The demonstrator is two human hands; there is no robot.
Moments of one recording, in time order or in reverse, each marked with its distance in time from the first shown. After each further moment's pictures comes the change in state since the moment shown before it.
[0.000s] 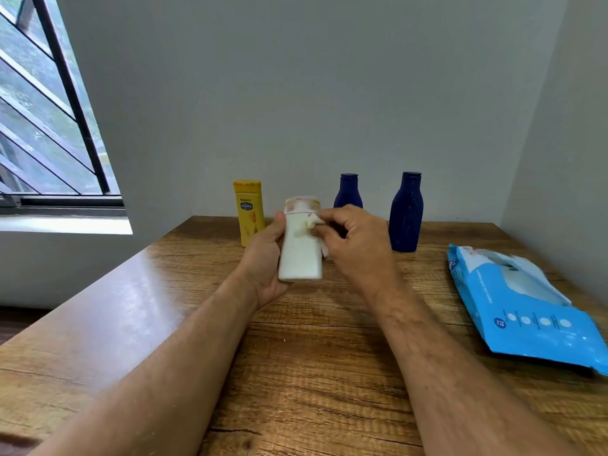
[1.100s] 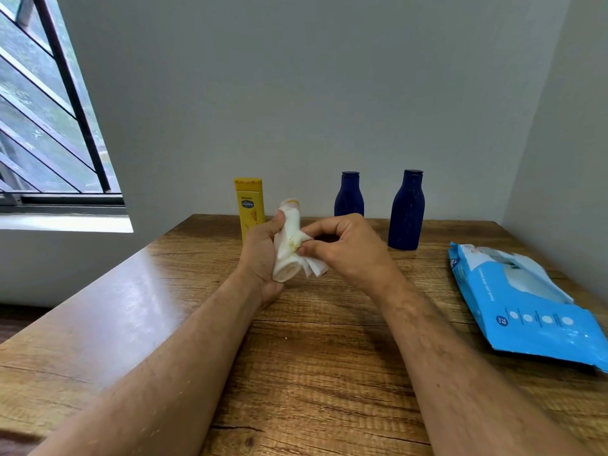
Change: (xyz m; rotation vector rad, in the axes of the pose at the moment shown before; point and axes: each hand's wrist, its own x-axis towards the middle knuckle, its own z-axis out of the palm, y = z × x) left_hand -0.012 0.007 0.011 -0.052 0.036 0.038; right_hand 0.002 -0.009 -0.002 0.223 -0.311 0.222
